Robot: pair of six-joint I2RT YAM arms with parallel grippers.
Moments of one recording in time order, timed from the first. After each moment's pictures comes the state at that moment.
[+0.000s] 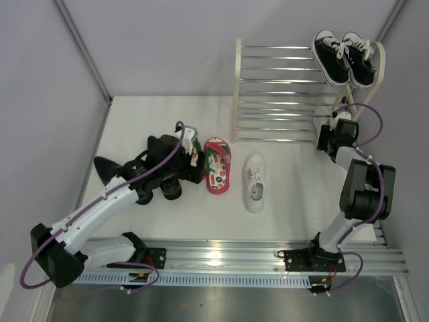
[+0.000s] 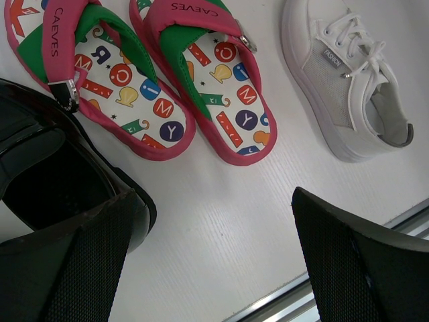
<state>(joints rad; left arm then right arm) -0.68 1.10 1.02 -0.59 -0.09 -0.24 -0.22 1.73 1.01 0.08 0.02 -0.08</state>
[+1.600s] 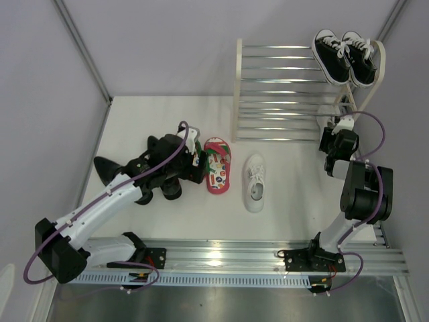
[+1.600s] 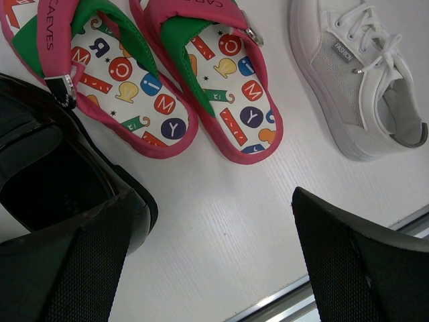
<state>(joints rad) -0.69 1.14 1.03 -0.59 -0.10 -0.24 -0.24 1.72 0.80 0.57 0.01 -0.10</state>
